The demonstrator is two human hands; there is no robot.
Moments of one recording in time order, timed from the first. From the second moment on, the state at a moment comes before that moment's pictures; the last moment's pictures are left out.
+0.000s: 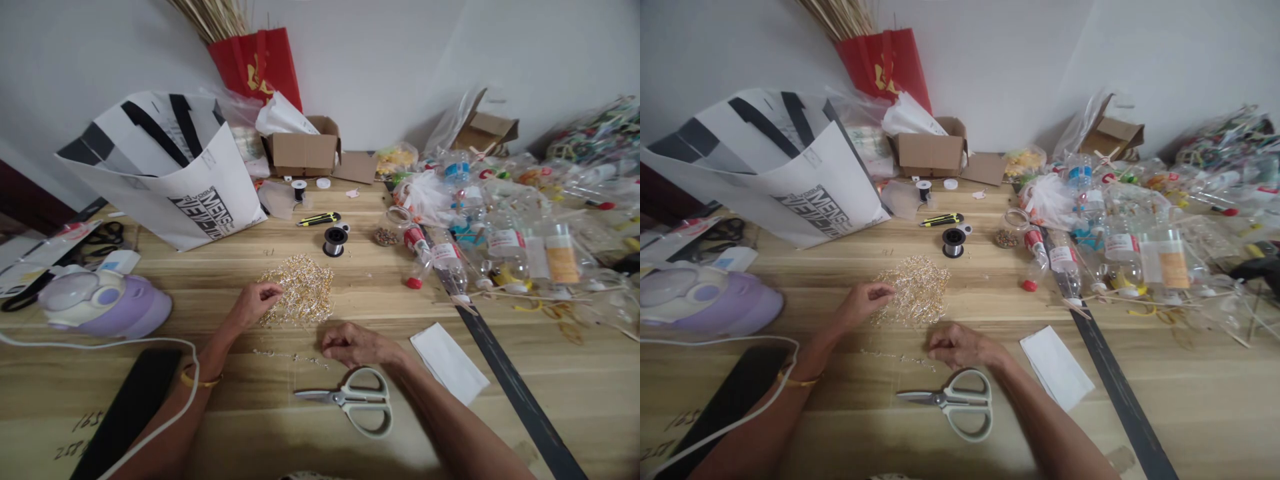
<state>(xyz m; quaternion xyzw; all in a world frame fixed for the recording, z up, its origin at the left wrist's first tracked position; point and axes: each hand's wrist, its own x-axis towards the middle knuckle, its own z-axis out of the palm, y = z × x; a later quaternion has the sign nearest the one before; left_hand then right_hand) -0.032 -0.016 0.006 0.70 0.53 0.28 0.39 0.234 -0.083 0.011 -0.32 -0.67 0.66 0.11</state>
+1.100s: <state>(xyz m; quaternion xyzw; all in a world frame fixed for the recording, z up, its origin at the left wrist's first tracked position) -0.025 -0.017 0.006 0.56 0.50 0.36 0.55 0.236 -0.084 0.003 -0.32 -0.68 0.65 0.11</state>
